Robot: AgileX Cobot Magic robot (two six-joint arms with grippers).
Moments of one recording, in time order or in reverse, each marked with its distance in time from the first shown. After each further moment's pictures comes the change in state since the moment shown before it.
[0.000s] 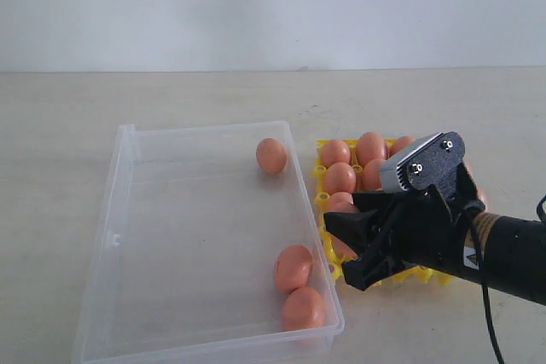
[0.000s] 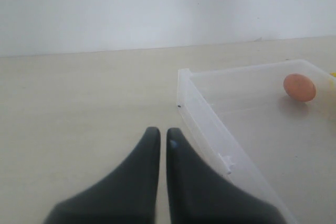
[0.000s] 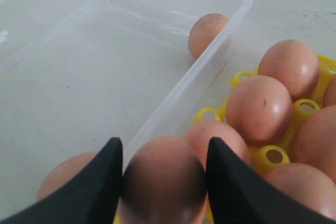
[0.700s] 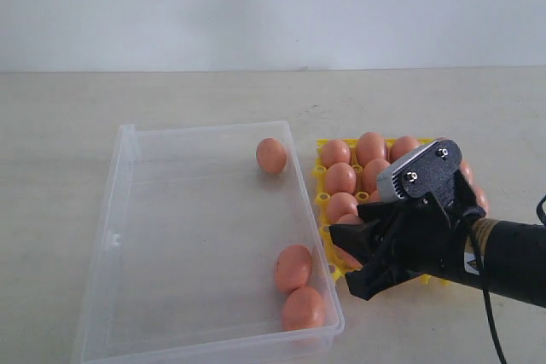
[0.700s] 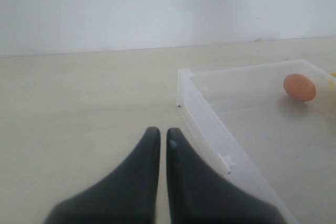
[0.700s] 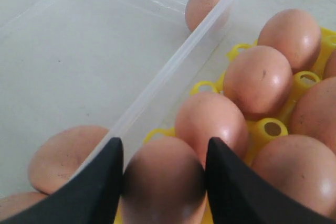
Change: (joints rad) left arm 0.000 0.000 0.000 0.000 0.000 0.000; right arm 0.000 0.000 0.000 -0.008 0.074 0.000
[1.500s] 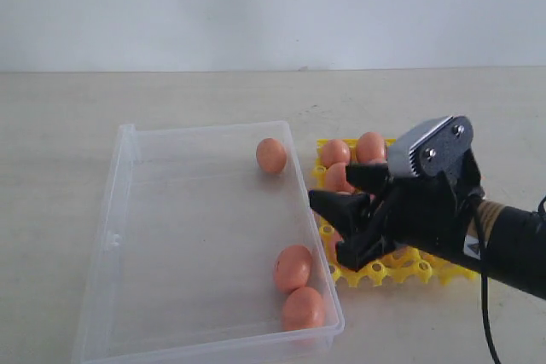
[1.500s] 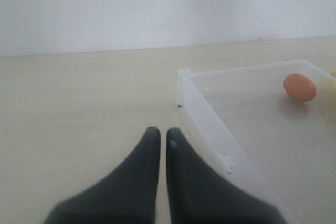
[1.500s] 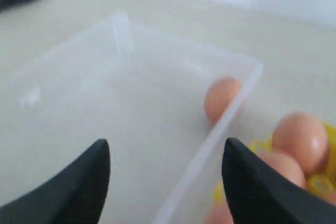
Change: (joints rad) left arm 0.000 0.000 0.000 0.000 0.000 0.000; right arm 0.002 -0.010 0.000 0.006 -0.256 0.000
